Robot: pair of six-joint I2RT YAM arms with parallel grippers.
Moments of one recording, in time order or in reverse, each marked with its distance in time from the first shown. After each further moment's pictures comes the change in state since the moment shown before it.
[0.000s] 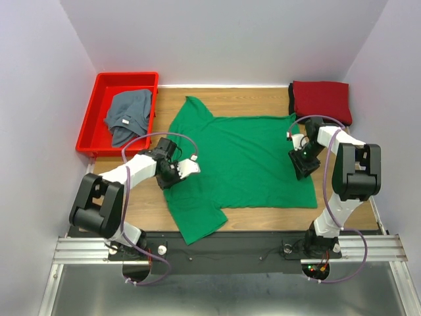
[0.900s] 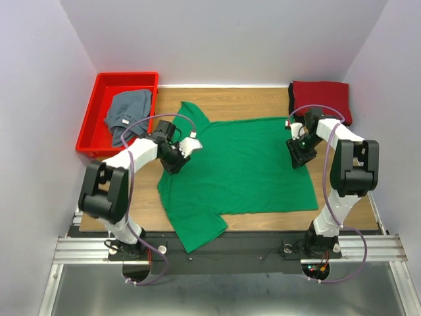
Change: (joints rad) left arm 0.043 0.056 0.176 -0.010 0.126 -0.121; right arm 0.019 0.013 0.123 -0.007 -0.069 0.006
